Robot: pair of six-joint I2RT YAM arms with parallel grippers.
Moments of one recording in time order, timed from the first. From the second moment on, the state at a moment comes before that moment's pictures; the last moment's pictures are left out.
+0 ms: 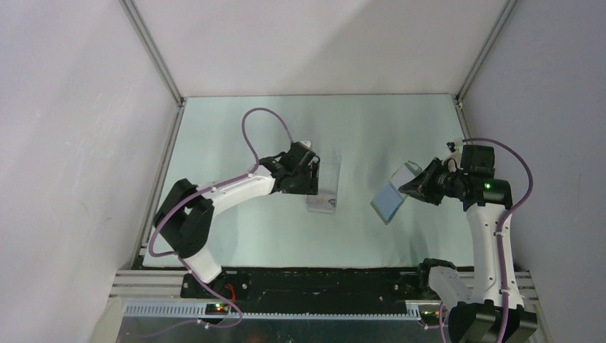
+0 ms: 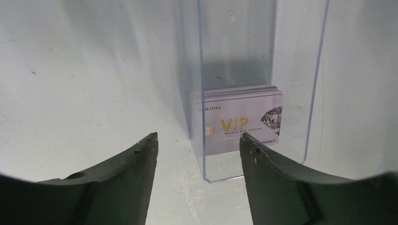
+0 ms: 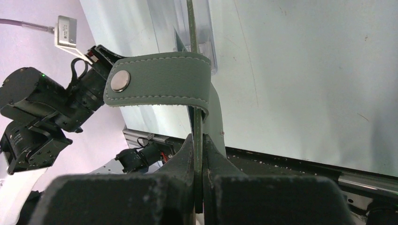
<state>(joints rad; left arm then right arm) -0.75 1.67 1.13 -0.47 -0.11 -0.62 -0.16 0.94 1.03 -1.02 -0.61 0.53</state>
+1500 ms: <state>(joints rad) -0.59 2.26 1.94 -0.74 0.11 0.14 -0.16 1.03 1.03 -1.02 -0.64 0.44</state>
